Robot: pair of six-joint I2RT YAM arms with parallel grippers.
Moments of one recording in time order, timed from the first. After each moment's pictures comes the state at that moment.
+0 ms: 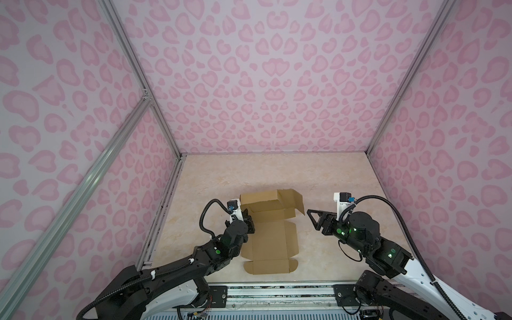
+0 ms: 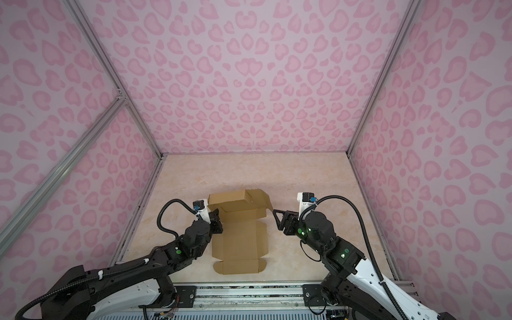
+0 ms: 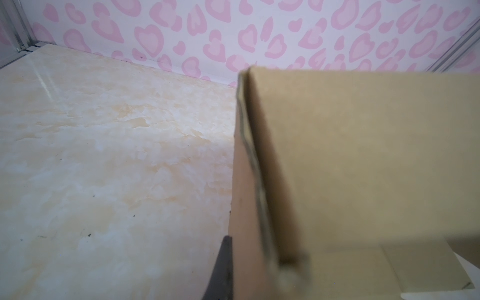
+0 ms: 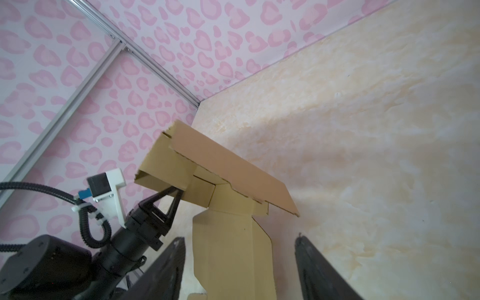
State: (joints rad) left arm -0.88 1.01 0.39 0.23 -0.63 -0.56; right arm 0.76 0.65 0.59 -0.33 0.06 0.78
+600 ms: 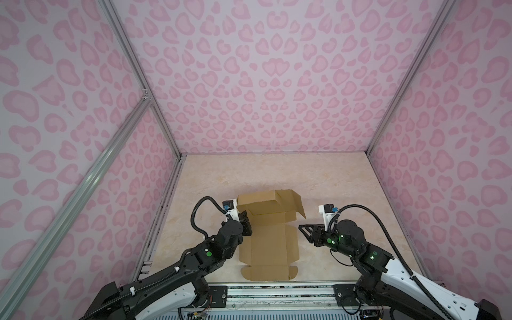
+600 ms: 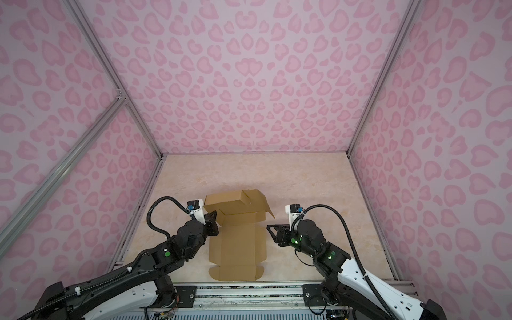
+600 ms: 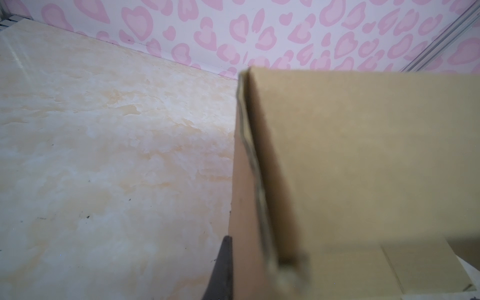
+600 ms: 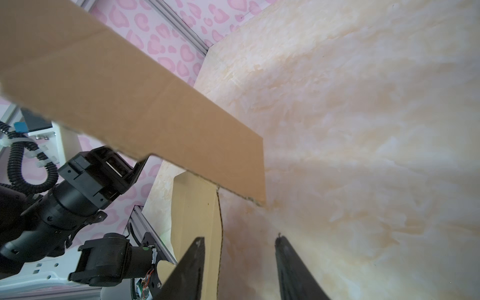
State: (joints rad) left arm -0.88 0.86 0.43 0.01 -0.55 -0.63; right arm 0.76 0.71 0.37 -0.07 -0.12 0.79
